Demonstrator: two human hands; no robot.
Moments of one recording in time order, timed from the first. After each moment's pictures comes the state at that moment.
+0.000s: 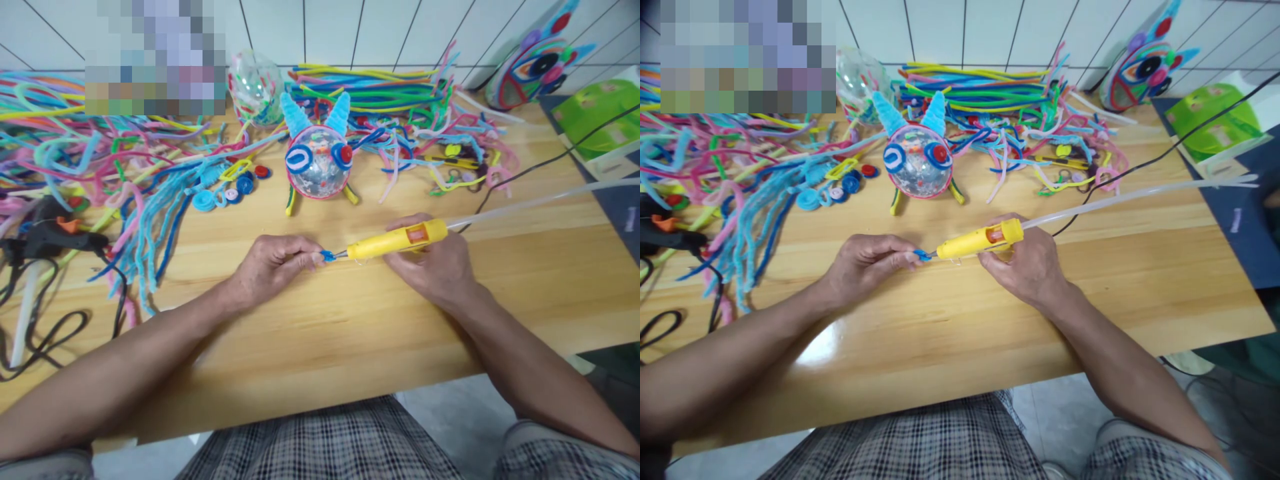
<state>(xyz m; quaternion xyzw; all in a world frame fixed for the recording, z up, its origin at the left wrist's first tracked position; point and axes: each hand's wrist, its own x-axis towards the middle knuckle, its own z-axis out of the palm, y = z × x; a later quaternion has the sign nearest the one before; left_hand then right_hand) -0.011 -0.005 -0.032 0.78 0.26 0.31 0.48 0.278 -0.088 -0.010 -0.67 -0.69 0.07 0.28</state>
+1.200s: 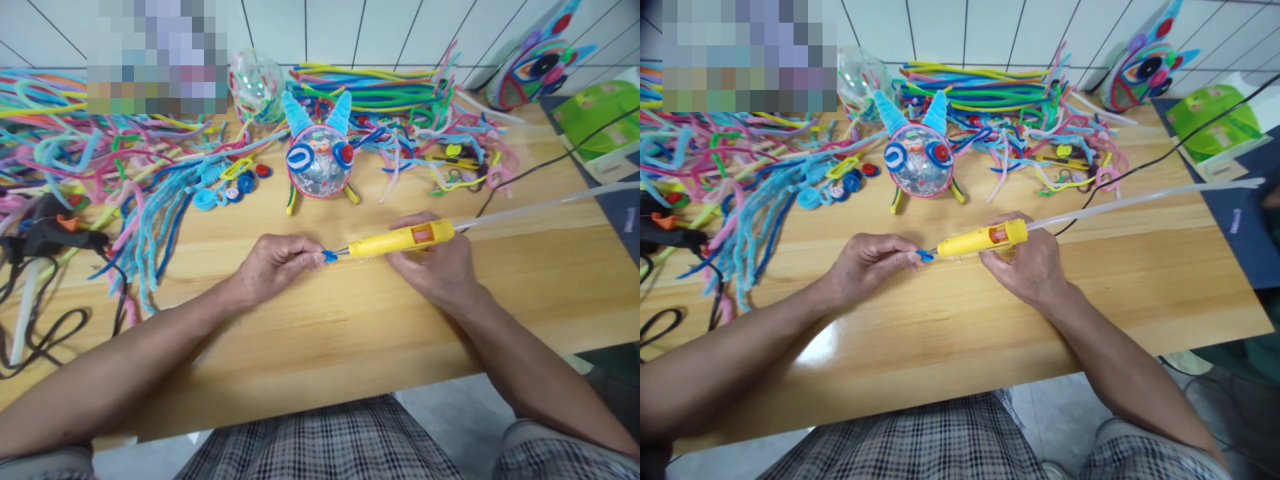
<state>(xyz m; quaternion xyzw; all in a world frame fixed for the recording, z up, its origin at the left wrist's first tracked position) -0.009 -0.005 -0.033 0.76 0.28 0.28 0.51 0.275 -0.090 -0.007 -0.69 -0.67 0.06 0.27</state>
